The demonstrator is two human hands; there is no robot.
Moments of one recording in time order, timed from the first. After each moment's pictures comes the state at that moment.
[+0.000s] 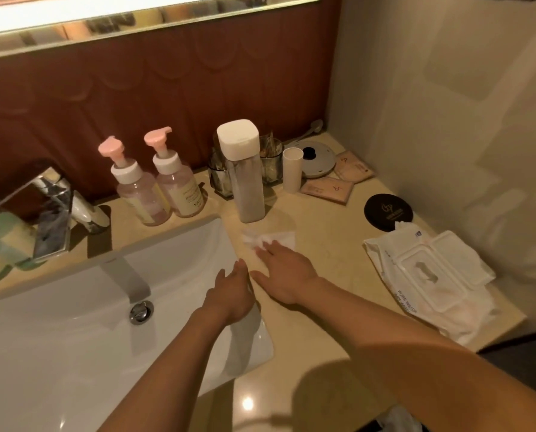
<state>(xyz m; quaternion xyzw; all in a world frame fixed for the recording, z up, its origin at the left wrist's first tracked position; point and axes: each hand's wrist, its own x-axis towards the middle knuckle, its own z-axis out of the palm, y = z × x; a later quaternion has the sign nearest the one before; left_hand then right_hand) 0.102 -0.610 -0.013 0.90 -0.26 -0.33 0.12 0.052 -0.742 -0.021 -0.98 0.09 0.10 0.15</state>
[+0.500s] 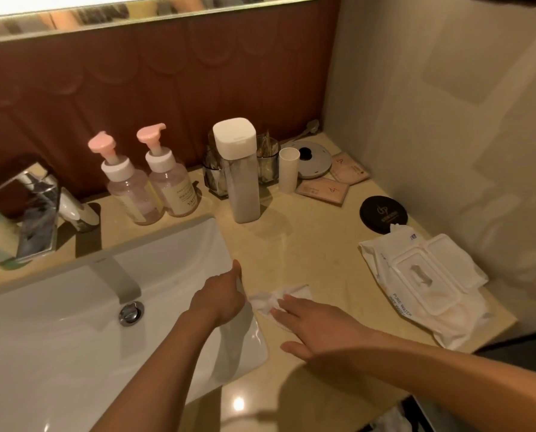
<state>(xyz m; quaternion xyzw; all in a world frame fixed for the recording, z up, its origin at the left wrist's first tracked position) 0.106 -0.606 -0.003 0.91 -0.25 -0.32 0.12 -0.040 -0.746 -0.008 -0.97 -0.06 0.19 0.14</state>
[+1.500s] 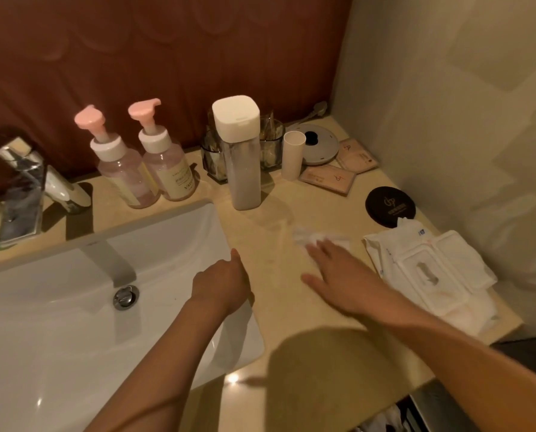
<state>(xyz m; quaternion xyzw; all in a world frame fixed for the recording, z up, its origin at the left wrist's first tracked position) 0.099 -0.622 0.002 0.93 -0.28 -0.25 -0.01 -0.014 -0.802 -0.007 -0.96 0.15 0.17 0.15</state>
